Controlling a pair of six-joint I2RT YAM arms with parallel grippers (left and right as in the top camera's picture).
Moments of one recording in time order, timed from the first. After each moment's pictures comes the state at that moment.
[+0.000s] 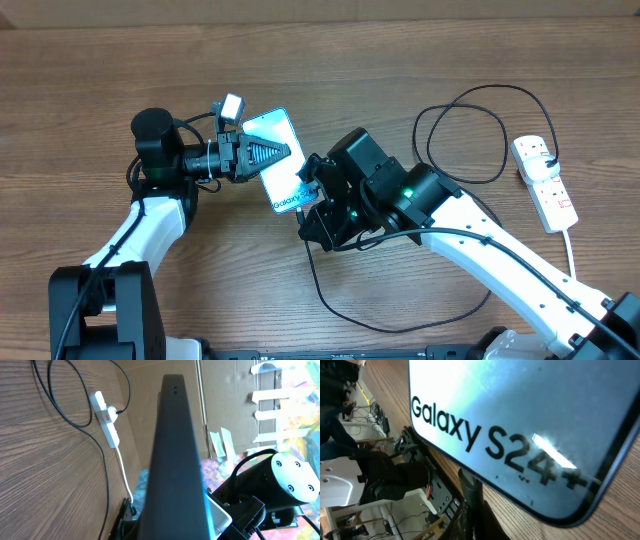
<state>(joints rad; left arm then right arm) 0.03 1.60 0.77 0.60 1.50 -1.13 0.74 1.51 1.27 -0.85 -0.56 0.28</state>
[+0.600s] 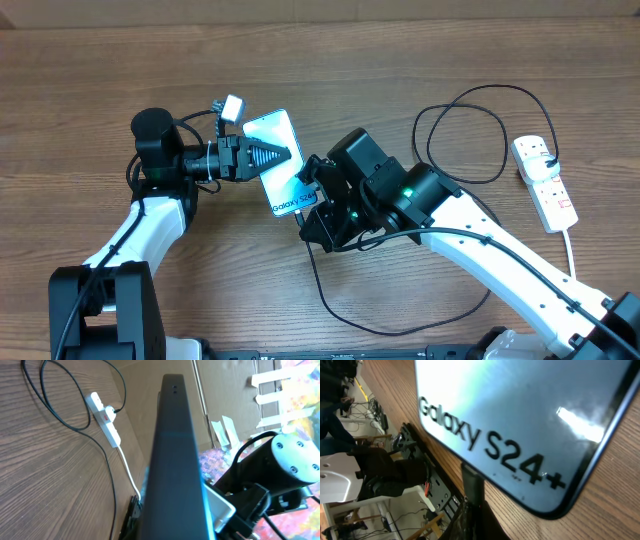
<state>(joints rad) 0.03 1.60 0.77 0.60 1.53 -1.02 0.74 1.51 1.28 -0.87 -0.55 0.26</state>
